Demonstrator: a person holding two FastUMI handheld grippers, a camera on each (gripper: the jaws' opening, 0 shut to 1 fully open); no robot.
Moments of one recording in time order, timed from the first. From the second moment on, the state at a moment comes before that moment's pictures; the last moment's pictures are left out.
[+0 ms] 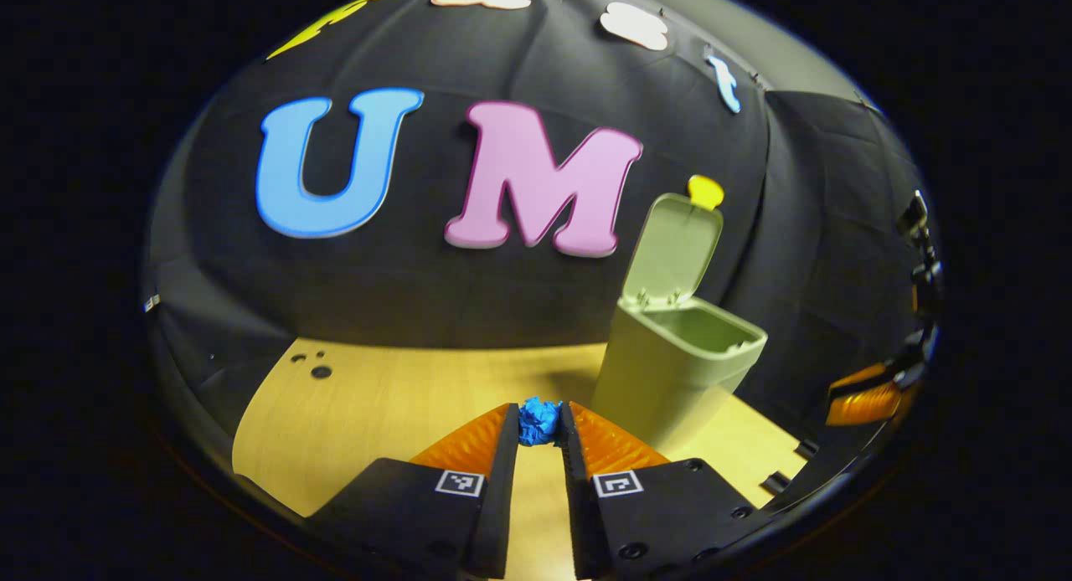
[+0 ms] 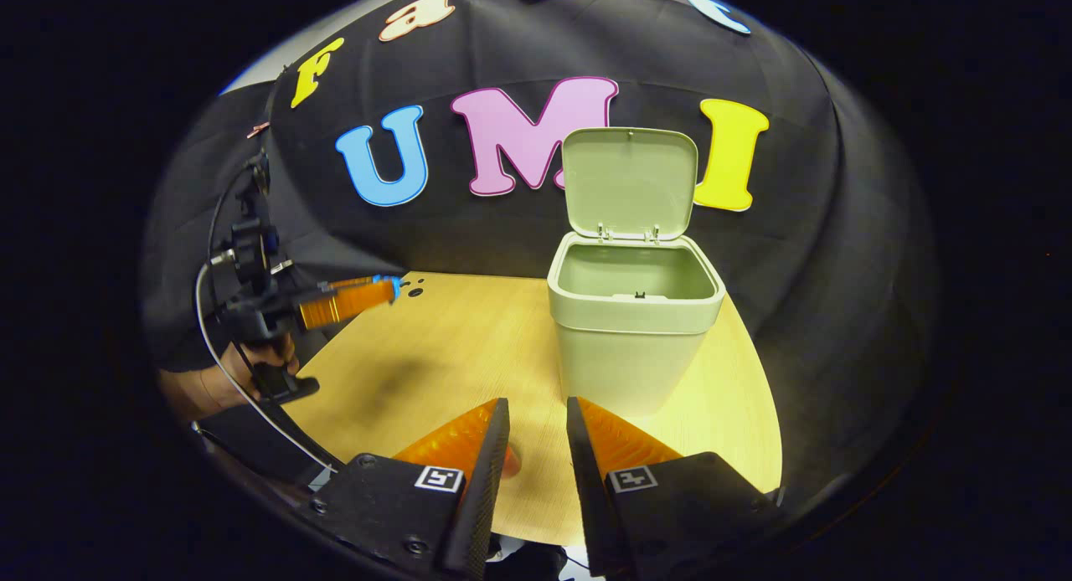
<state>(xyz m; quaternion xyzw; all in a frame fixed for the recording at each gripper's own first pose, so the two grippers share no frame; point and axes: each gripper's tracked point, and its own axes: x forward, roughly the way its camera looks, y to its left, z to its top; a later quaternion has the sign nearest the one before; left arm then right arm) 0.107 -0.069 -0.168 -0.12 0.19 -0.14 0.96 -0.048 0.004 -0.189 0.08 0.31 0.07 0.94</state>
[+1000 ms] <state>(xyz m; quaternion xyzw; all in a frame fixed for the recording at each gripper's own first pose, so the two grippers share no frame) 0.205 -0.266 -0.102 -0.07 0.10 -0.35 0.93 -0.077 -0.045 -0.192 0.11 0.31 -0.04 0.94</state>
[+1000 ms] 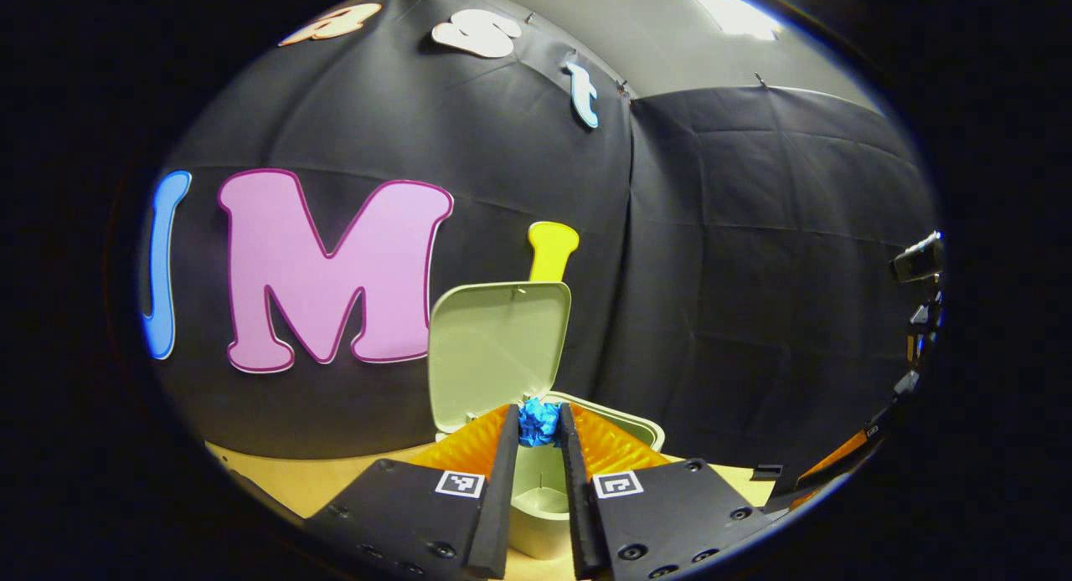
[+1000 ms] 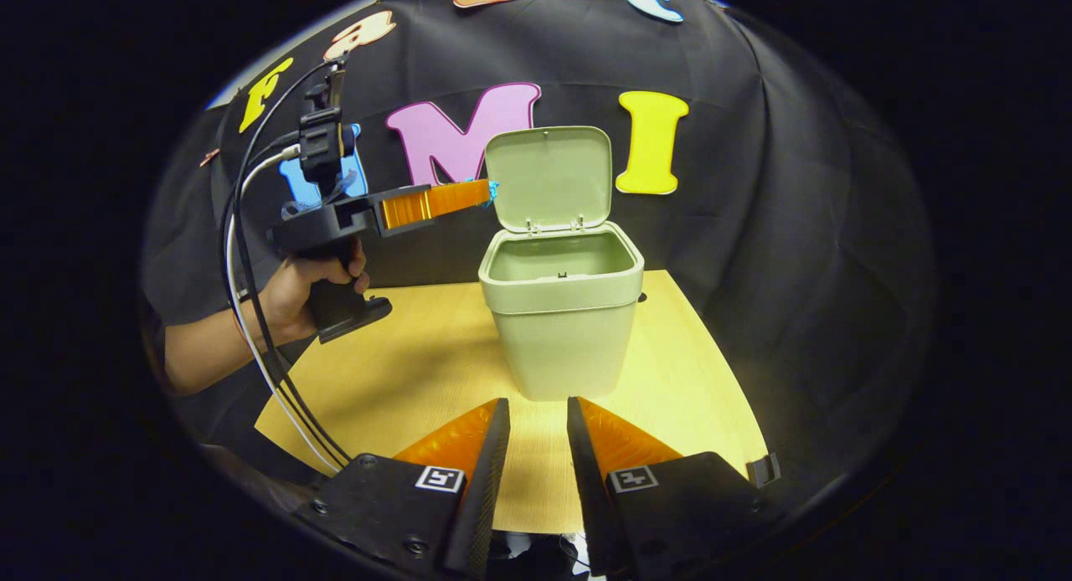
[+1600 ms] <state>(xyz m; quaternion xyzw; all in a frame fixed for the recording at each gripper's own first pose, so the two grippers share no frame) 0.213 -0.297 -0.155 -0.03 0.16 -0.35 0.92 -0.088 -0.058 -0.194 0.12 0.31 -0.07 0.94</state>
